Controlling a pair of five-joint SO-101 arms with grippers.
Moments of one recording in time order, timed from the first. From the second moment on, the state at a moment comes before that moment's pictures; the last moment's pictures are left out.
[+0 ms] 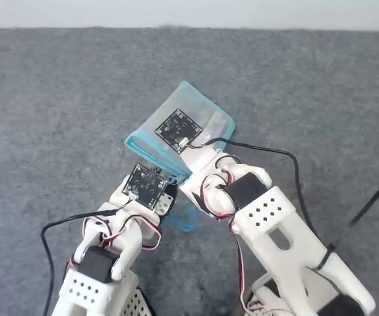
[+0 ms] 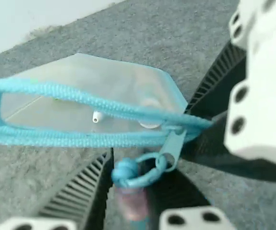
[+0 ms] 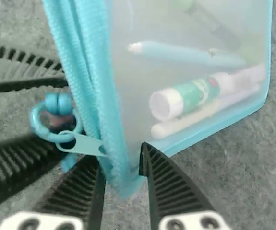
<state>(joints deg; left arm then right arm) 16.4 -92.8 89.5 48.8 -5.8 -39.0 -32.8 40.6 57.5 11.4</state>
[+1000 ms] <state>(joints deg) 13.2 -92.8 89.5 47.8 -5.8 -32.0 -33.1 45.2 53.1 14.3</state>
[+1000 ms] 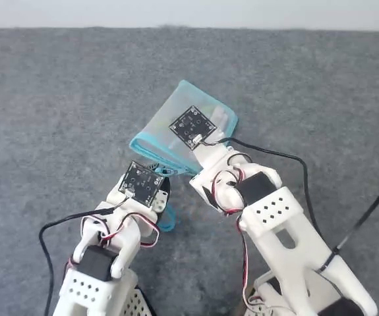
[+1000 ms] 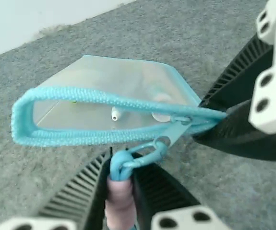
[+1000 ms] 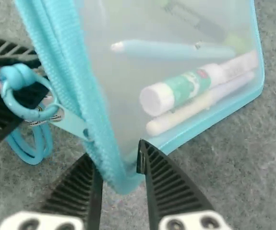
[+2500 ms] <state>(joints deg) 8.9 -92.8 89.5 47.7 -6.1 11.0 -32.4 49.1 52.5 34.9</state>
